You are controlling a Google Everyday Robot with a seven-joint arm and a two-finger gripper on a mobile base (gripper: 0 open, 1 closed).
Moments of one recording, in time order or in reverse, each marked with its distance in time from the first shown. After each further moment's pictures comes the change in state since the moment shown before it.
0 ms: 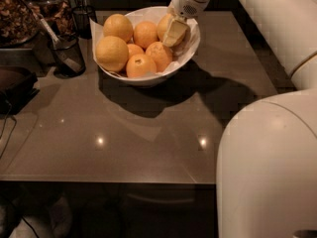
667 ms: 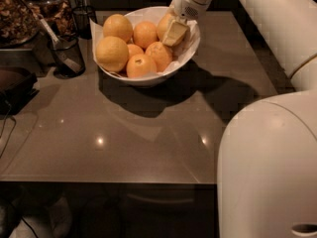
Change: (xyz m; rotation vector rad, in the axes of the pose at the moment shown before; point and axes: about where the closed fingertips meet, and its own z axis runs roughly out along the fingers) arm 0.002 0.000 0.002 -0.005 -0.029 -0.006
